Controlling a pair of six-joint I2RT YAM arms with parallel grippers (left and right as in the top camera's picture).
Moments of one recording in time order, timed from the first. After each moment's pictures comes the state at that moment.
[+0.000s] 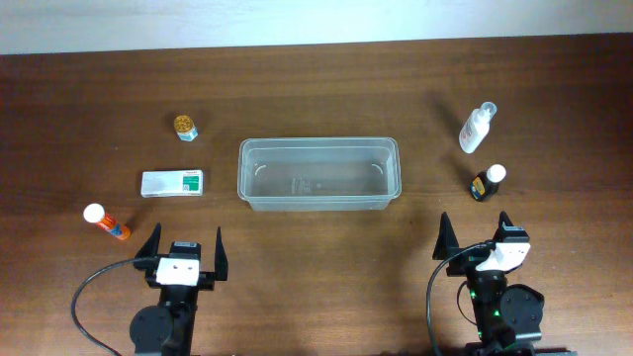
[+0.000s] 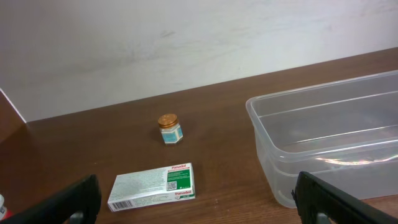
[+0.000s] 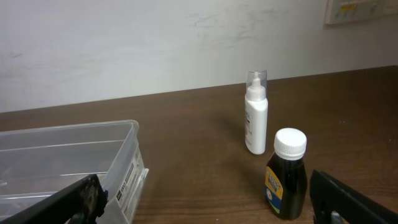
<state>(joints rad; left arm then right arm) -0.01 0.01 0.02 -0.08 0.03 0.18 0.03 0.02 0.01 -0.07 0.02 0.13</state>
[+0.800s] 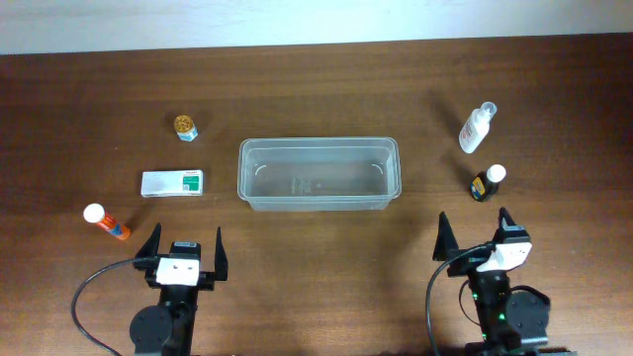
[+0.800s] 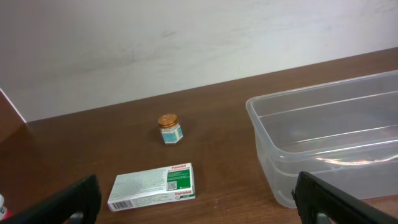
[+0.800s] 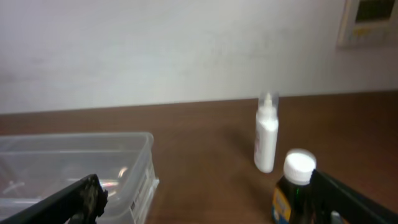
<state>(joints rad) -0.01 0.01 0.02 -0.08 0.03 0.18 0.03 0.02 0.08 -0.09 -0.03 0.08</state>
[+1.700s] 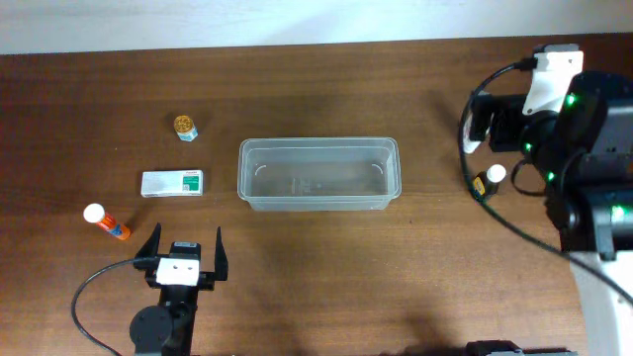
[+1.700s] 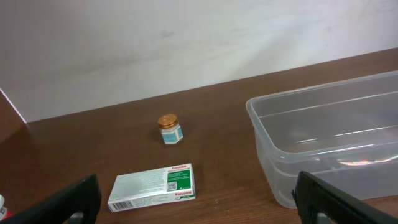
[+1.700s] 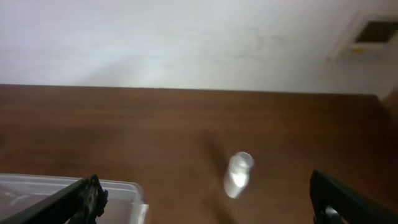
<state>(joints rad) -0.01 0.01 0.02 -0.08 0.03 0.18 -0.02 1.21 1.46 -0.76 0.00 -0.03</state>
